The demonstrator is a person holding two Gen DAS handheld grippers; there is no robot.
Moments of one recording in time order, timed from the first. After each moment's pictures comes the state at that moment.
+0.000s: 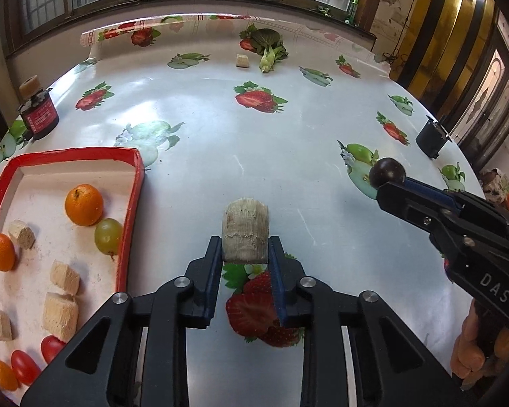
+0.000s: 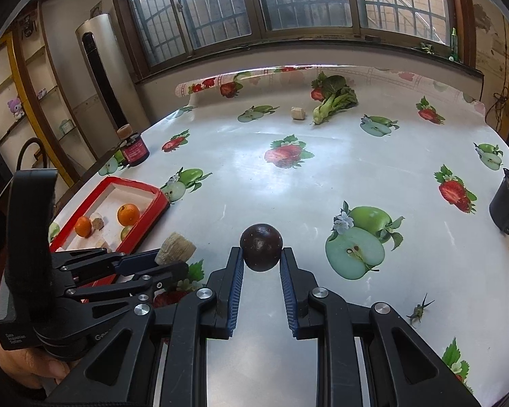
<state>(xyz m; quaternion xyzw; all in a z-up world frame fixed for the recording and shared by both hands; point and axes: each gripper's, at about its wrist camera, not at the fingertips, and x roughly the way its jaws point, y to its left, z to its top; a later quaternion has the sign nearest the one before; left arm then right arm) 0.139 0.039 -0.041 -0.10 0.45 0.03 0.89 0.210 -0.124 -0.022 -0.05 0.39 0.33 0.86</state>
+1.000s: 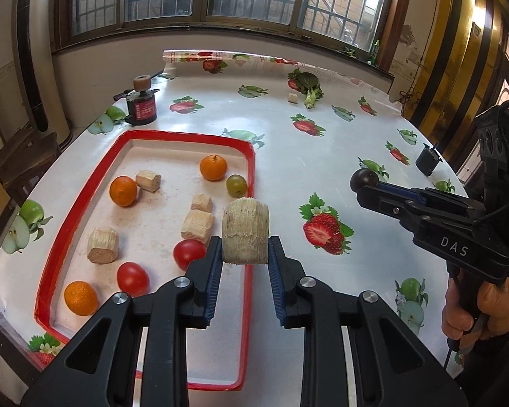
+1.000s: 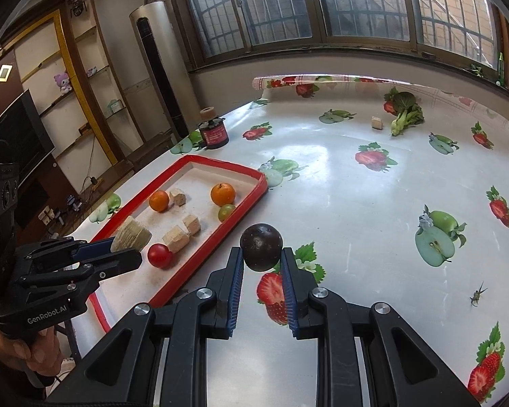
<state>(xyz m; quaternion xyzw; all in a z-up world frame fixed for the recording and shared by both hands) 0.006 0.097 0.001 -0.12 0.39 0.09 0.91 0.130 -0.072 -0.001 -0.07 0.37 0.42 0.82</state>
